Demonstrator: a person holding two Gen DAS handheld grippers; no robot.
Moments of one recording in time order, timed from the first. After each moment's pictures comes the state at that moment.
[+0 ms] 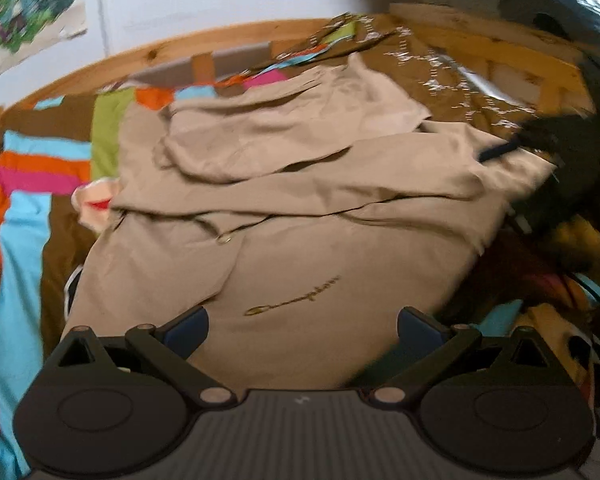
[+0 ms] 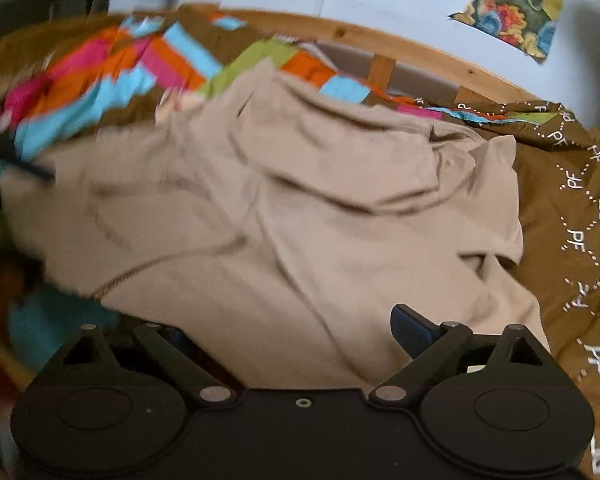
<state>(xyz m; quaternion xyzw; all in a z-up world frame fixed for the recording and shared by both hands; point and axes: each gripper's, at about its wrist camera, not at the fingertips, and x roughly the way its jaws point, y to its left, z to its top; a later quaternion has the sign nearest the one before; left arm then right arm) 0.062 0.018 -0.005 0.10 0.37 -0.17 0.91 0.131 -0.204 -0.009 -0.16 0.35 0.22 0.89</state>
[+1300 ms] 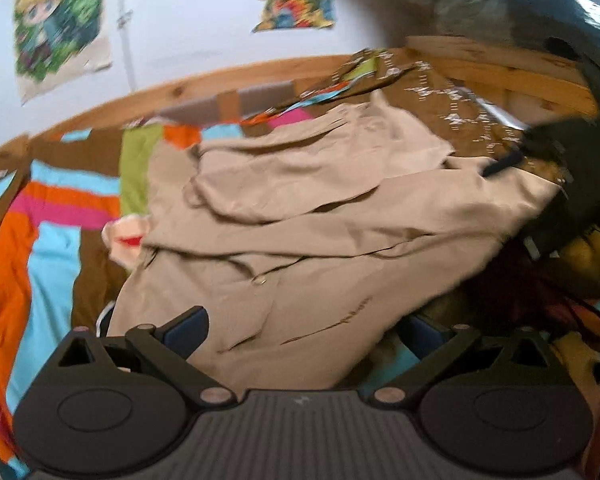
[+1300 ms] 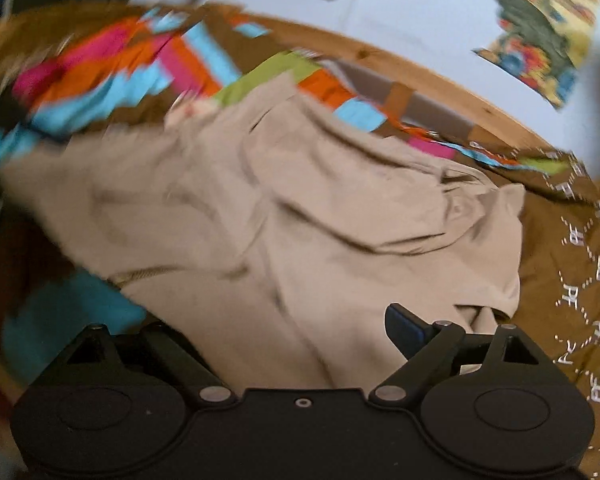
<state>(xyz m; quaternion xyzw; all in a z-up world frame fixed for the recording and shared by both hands) 0.066 0.025 0.004 0.10 0.31 -0.14 0.93 0.142 -0.186 0.004 -0.21 0.33 0.23 0.89</state>
